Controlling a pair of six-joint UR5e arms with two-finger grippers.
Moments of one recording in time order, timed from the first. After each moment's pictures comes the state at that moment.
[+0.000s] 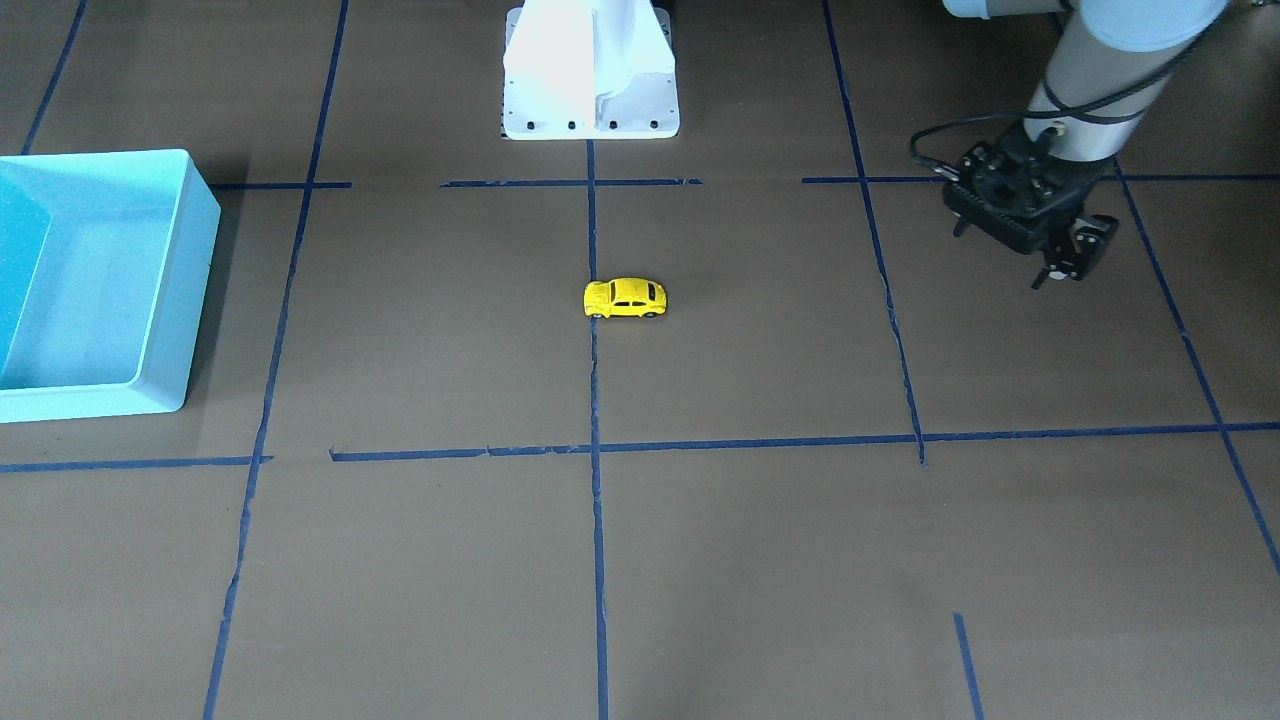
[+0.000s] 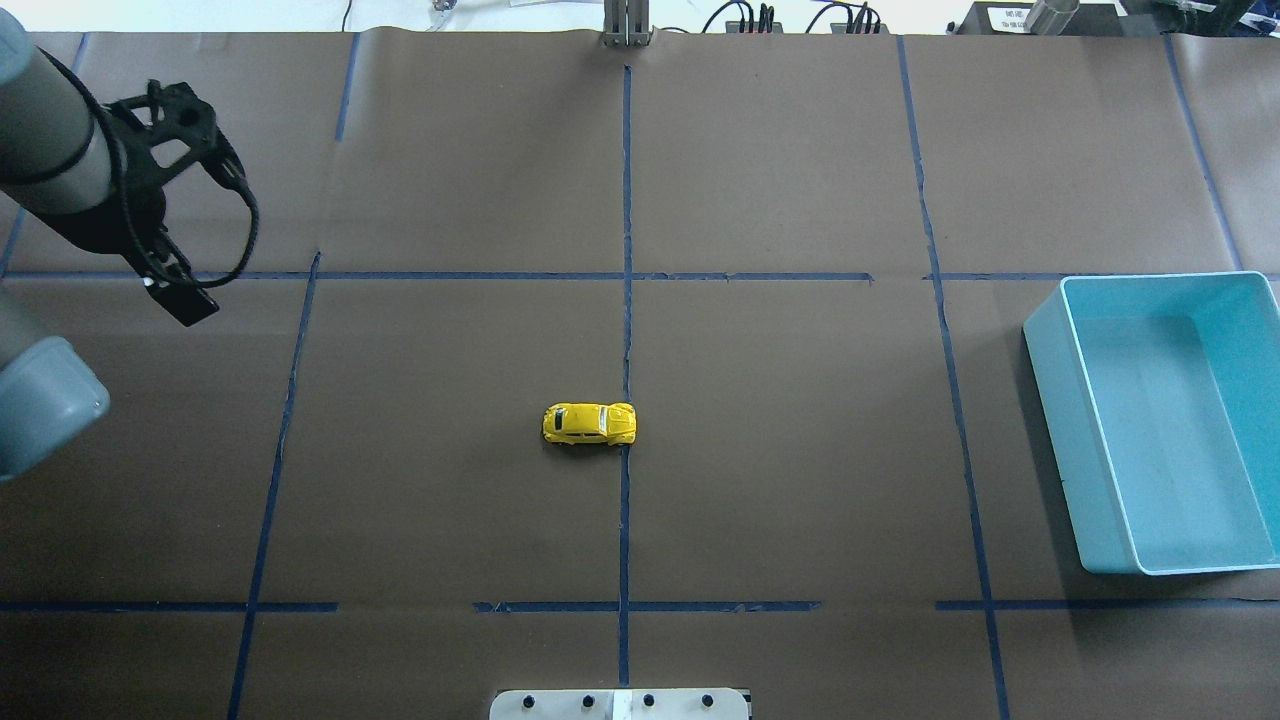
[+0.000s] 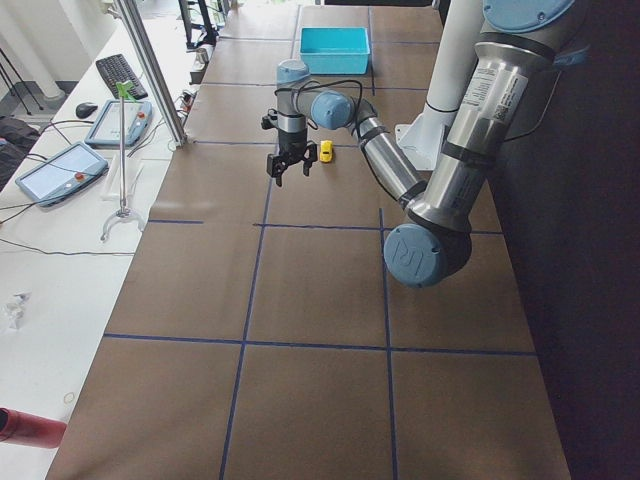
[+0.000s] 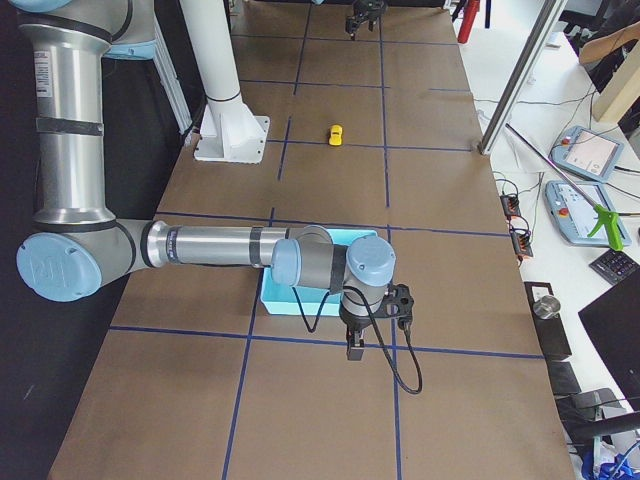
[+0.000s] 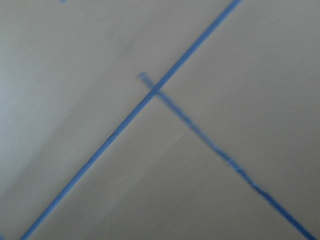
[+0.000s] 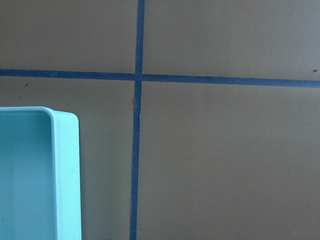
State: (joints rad) left arm -0.88 -1.94 -2.07 -1.21 -2.00 0.13; right arm 1.60 -1.61 1.64 -1.67 2.30 -0.09
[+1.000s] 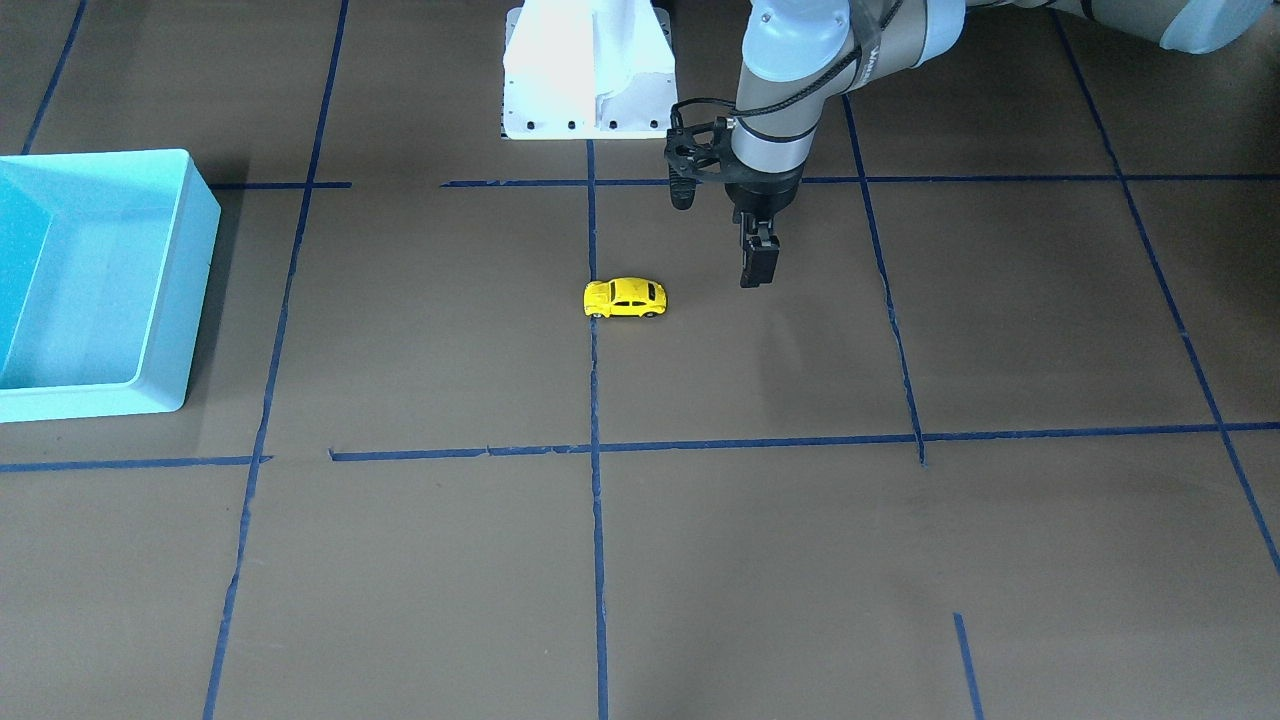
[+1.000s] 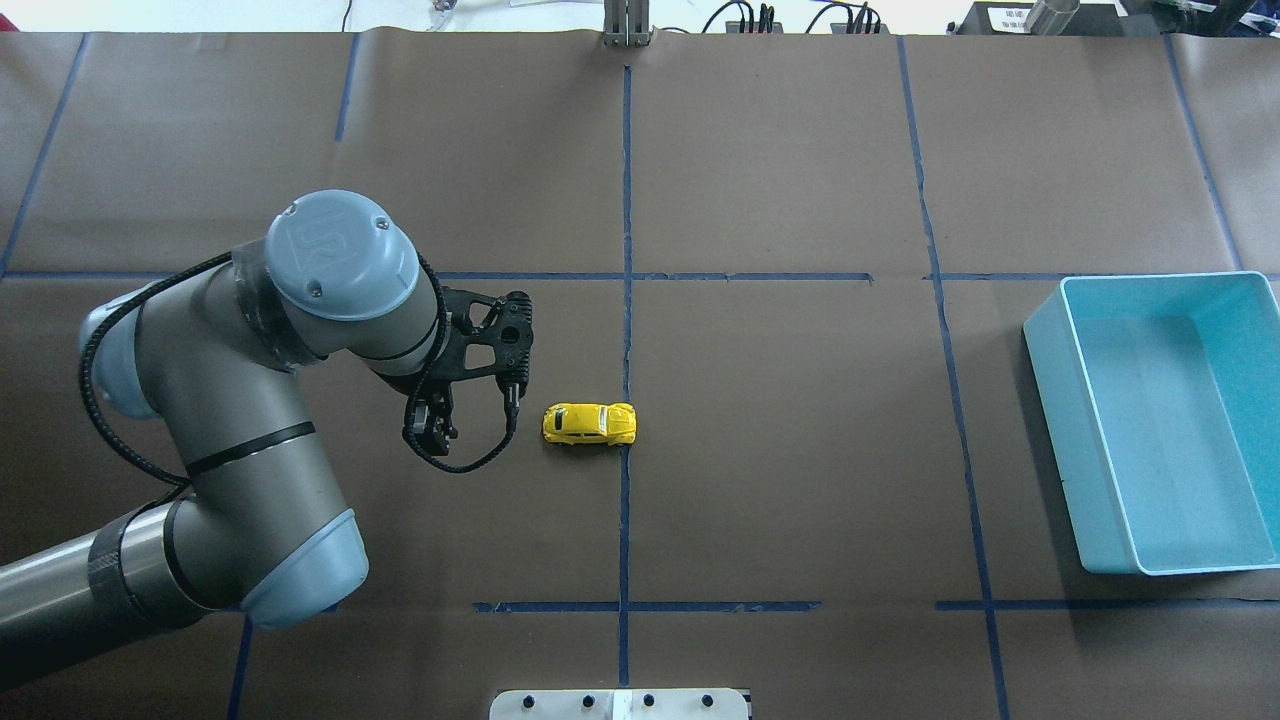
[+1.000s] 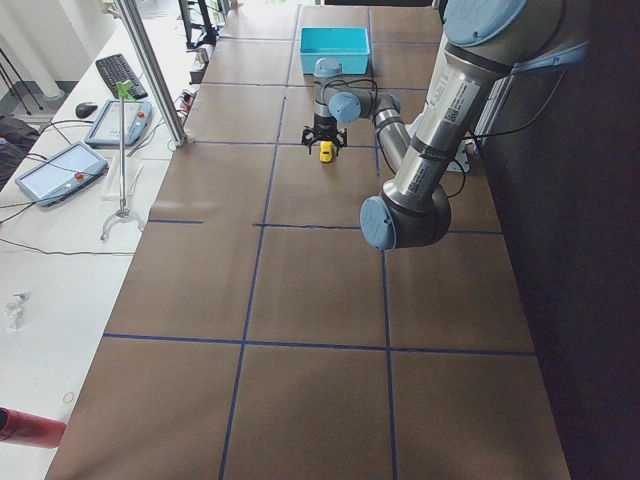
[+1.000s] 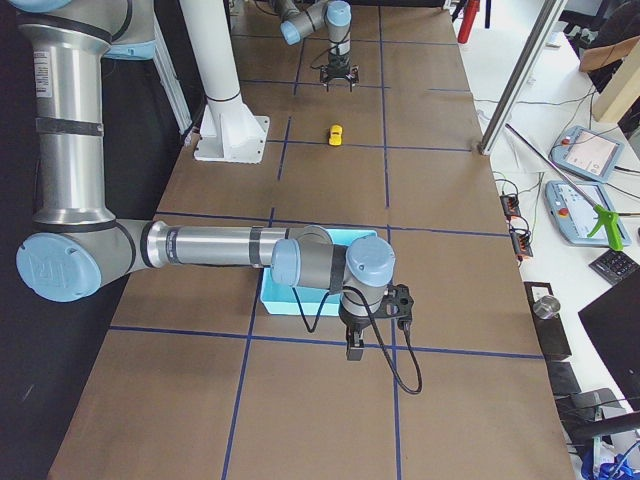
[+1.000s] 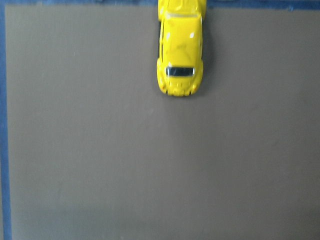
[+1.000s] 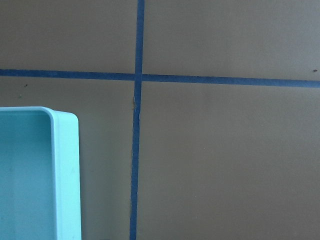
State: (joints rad) left arm -0.55 -2.16 -1.86 -1.42 -1.89 0.41; right arm 1.60 -1.61 1.64 -1.67 2.30 -0.09
